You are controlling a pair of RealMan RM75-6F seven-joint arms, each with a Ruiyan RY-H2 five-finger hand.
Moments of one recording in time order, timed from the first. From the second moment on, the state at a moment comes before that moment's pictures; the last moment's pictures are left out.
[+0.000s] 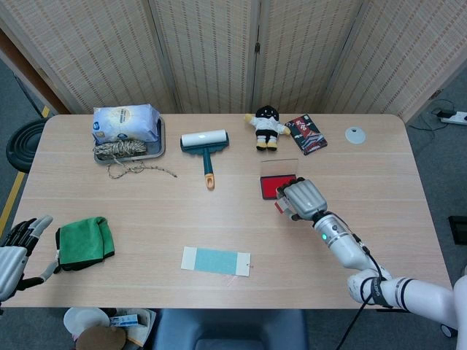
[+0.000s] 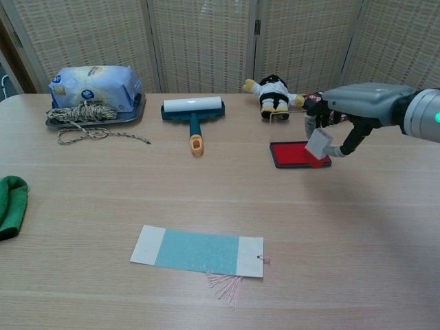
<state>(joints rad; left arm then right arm) -0.15 -0.97 0.03 -1.61 1.58 1.42 -0.24 0.77 -1.42 0.12 -1.44 -1.11 0.84 -0.34</state>
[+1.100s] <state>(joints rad) -0.09 -0.96 0.05 -1.60 1.65 1.53 -0.27 0.69 -1.49 0.05 -1.35 -1.08 0.80 -0.33</state>
